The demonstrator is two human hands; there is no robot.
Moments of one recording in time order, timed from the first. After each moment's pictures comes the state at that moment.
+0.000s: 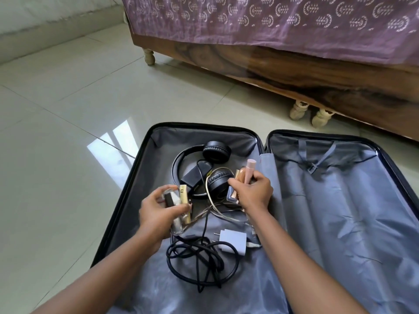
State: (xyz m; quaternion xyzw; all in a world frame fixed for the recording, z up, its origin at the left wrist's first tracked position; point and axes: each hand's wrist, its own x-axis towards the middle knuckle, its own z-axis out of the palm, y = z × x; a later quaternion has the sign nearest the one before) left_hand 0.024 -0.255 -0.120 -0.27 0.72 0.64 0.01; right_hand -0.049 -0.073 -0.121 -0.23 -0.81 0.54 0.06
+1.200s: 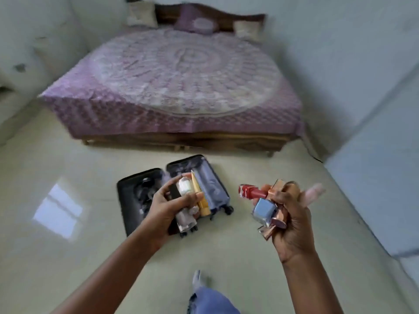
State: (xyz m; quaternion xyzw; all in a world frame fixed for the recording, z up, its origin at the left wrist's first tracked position) left_hand 0.434 -0.174 0.657 0.05 0.48 0.82 0.31; right_hand 0.546 0.003 0.693 -0.23 -0.40 0.84 0.29
